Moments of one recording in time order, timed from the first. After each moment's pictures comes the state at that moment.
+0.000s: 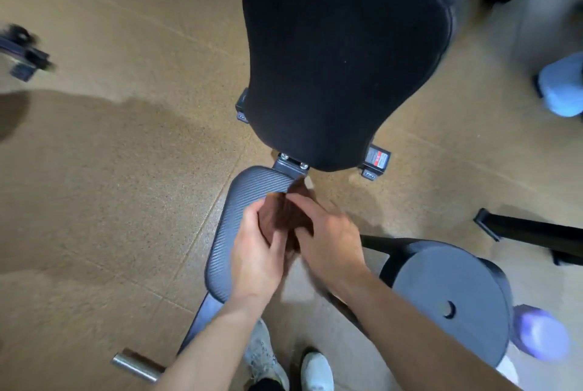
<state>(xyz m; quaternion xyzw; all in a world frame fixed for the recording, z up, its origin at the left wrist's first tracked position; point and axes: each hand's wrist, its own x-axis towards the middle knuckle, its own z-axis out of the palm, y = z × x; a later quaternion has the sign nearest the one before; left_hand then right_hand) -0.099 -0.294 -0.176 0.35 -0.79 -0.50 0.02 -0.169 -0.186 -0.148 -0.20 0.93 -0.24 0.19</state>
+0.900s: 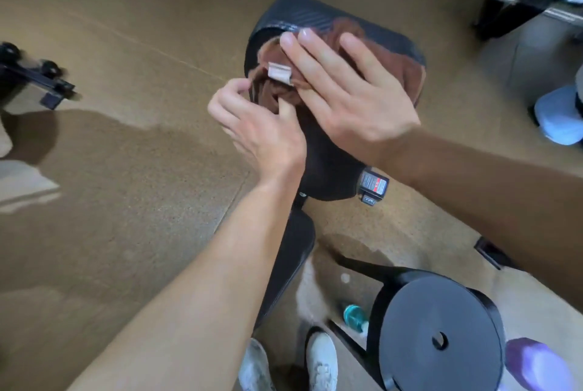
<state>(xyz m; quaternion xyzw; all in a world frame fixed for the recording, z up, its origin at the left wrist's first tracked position) -0.294 -0.312 -0.050 0.40 -0.72 -0.42 0.37 -0.359 -0.210 -0.020 -0.51 0.74 0.14 -0.42</state>
